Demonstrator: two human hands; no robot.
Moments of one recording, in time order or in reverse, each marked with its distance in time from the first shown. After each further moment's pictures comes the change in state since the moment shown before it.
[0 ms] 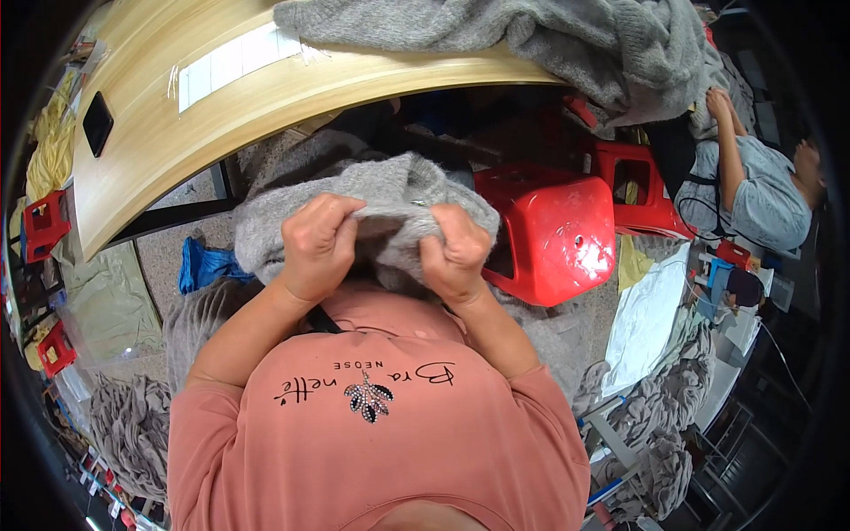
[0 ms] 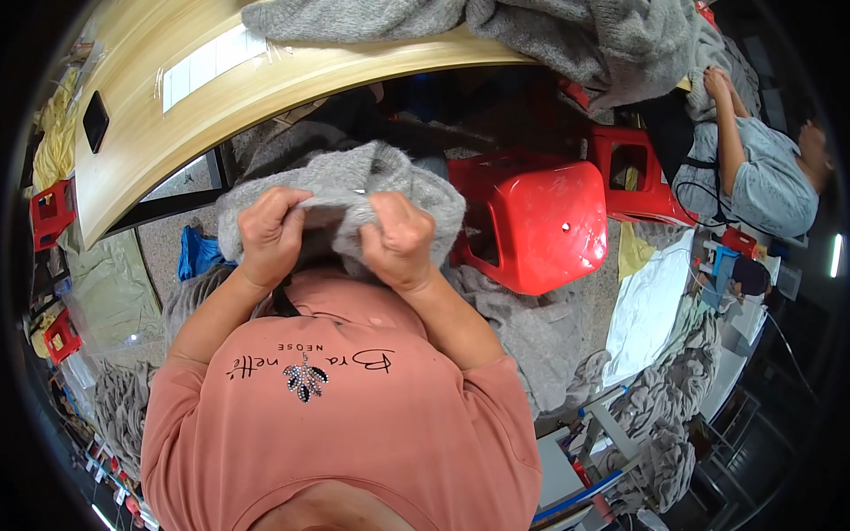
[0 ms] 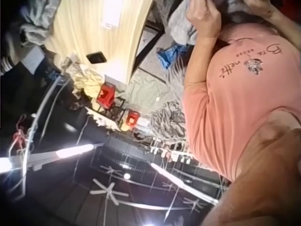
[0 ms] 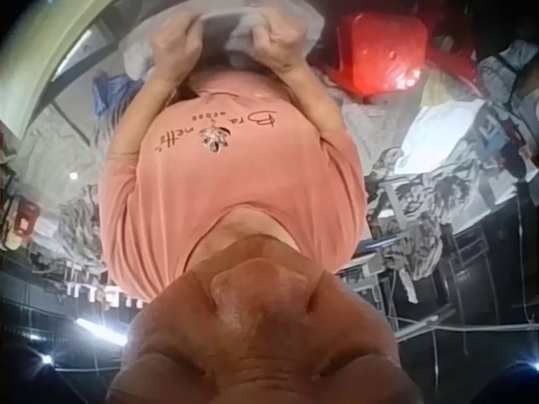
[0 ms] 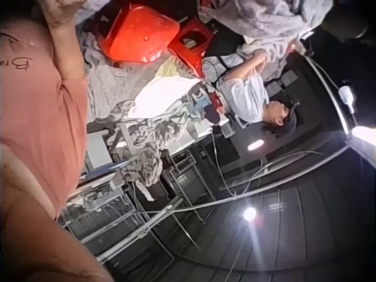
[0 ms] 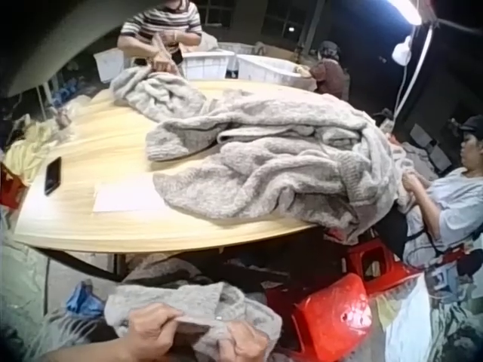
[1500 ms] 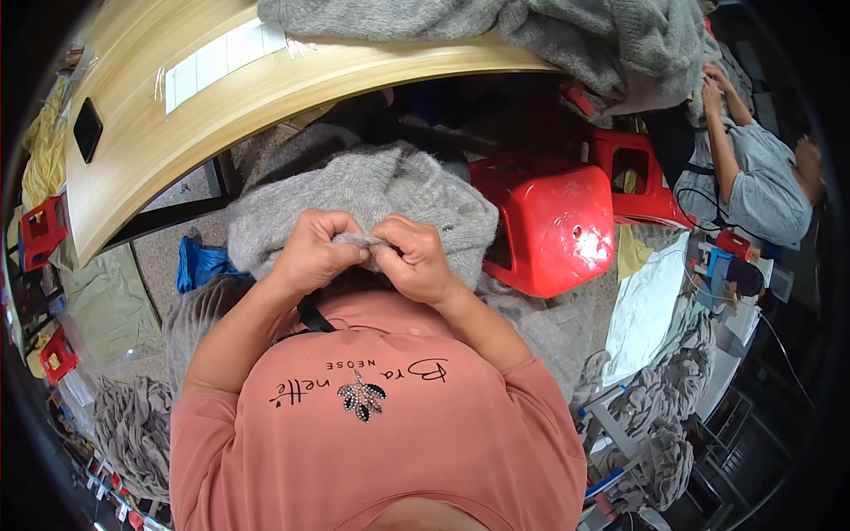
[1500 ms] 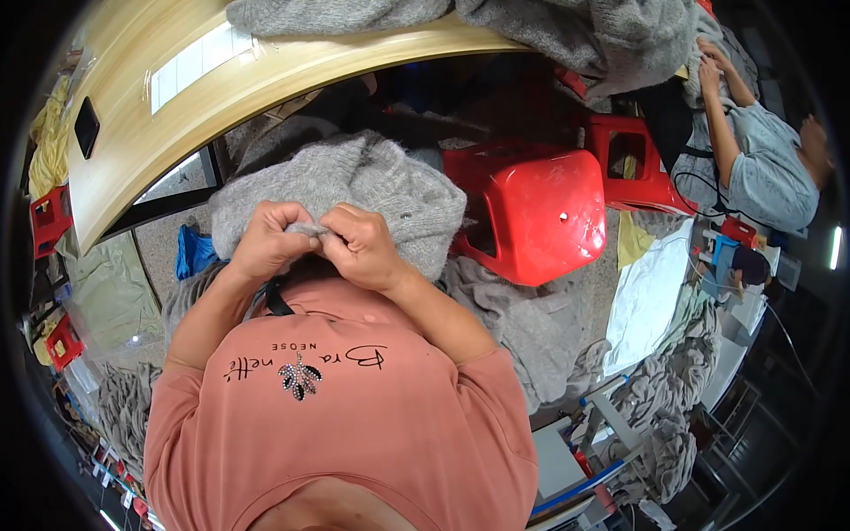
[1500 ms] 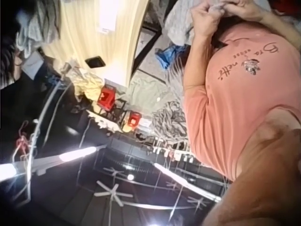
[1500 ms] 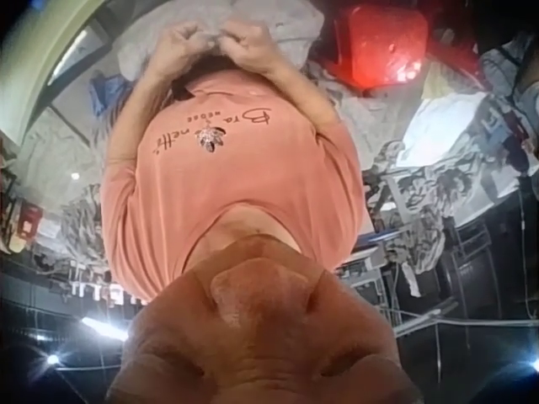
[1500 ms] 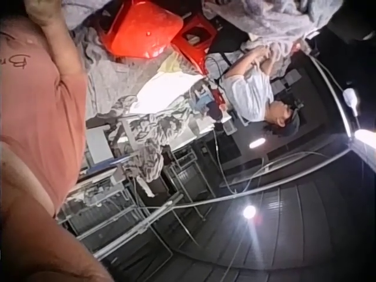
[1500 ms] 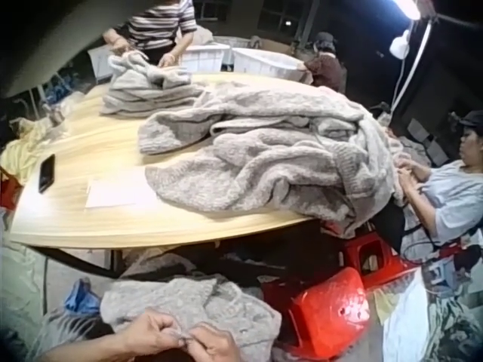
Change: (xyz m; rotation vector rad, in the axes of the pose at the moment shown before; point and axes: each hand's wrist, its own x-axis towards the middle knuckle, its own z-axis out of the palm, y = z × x) left_hand -0.005 -0.004 -0.002 -0.718 -0.500 -0.777; right_hand -0.017 0.004 0.018 0.400 -0.395 0.180
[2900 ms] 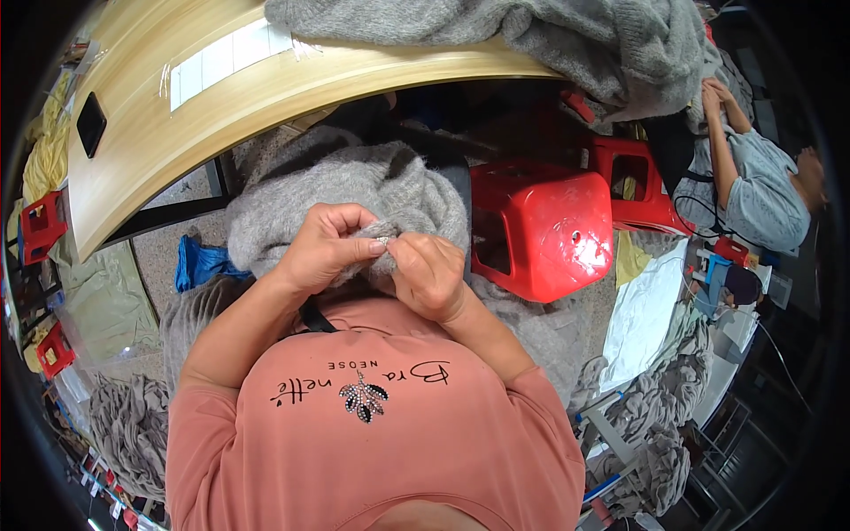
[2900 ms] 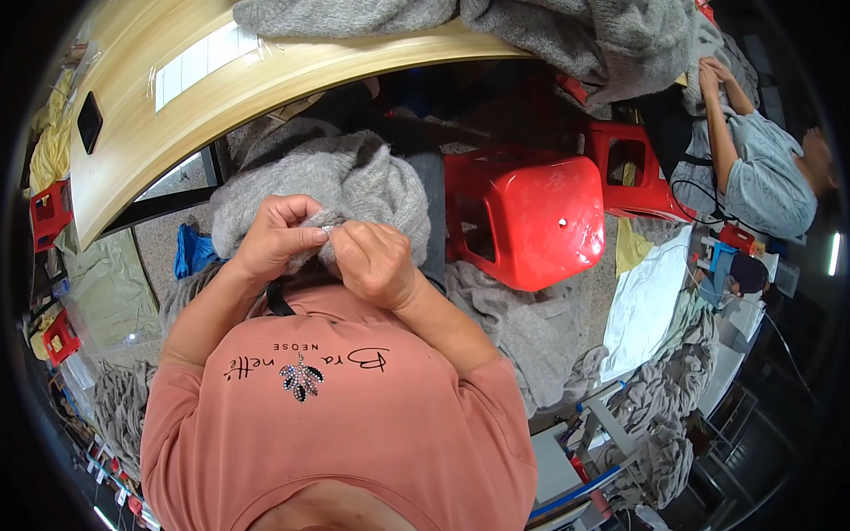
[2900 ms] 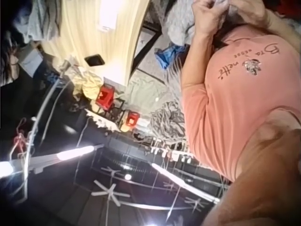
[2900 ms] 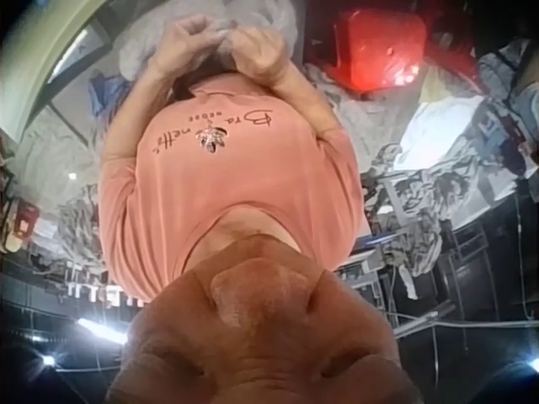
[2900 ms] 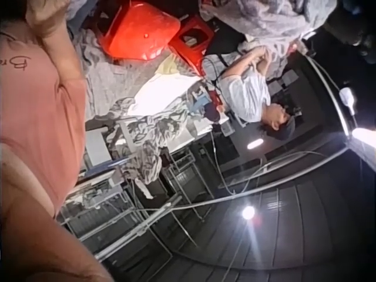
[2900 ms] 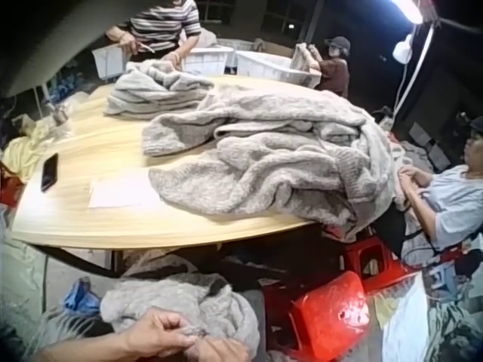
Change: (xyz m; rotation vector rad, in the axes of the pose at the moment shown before) left_hand 0.003 0.006 0.003 -0.311 -0.123 -0.012; right_hand -0.008 -0.013 -0.010 -0.574 0.201 -0.490
